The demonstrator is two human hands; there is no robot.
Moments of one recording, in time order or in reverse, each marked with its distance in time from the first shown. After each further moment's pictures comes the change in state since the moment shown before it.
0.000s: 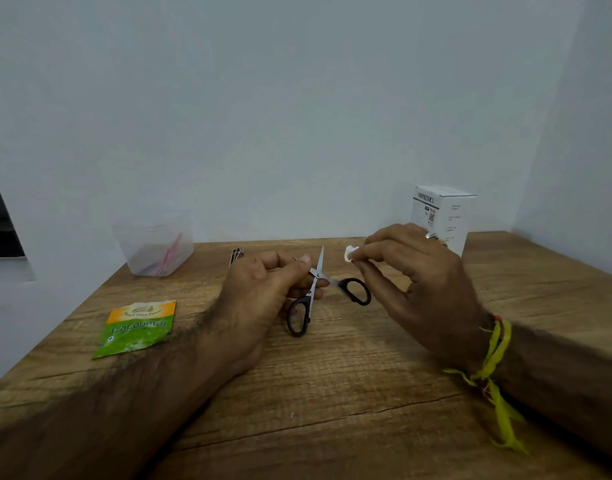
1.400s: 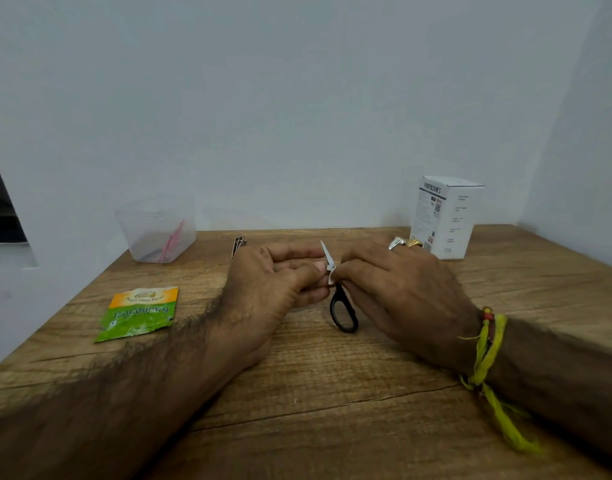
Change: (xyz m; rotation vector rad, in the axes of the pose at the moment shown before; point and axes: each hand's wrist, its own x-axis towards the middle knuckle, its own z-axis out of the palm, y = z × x) left_hand -0.008 -0.002 0.005 -0.084 0.005 0.014; right_hand 0.002 -0.018 0.000 -0.257 -0.349 -0.191
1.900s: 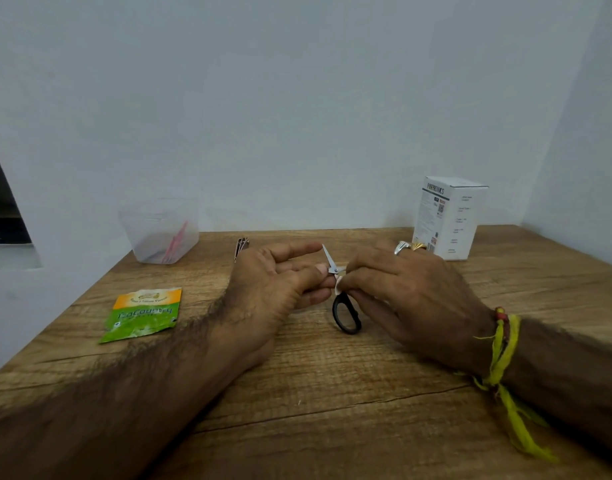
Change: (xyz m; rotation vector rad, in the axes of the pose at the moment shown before) left_hand 0.000 0.001 0.000 -0.025 -0.004 -0.022; right_hand -0.003 0.005 -0.001 0.090 -0.047 -0.029
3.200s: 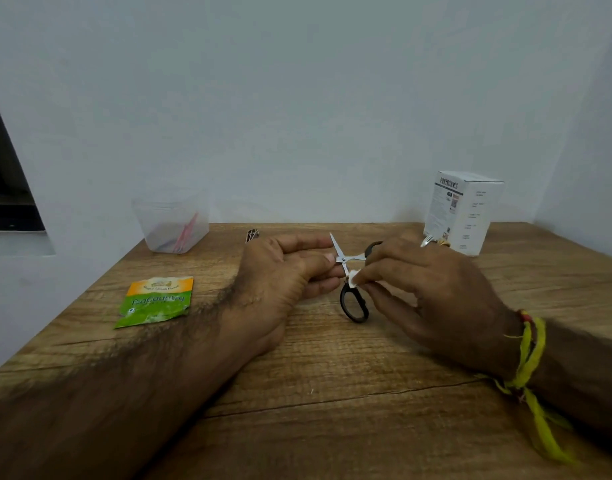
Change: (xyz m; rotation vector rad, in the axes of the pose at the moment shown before) left_hand 0.002 0.001 -0.003 -0.016 0.020 -0.023; right_hand -0.007 0.000 0.001 0.099 0.113 0.049
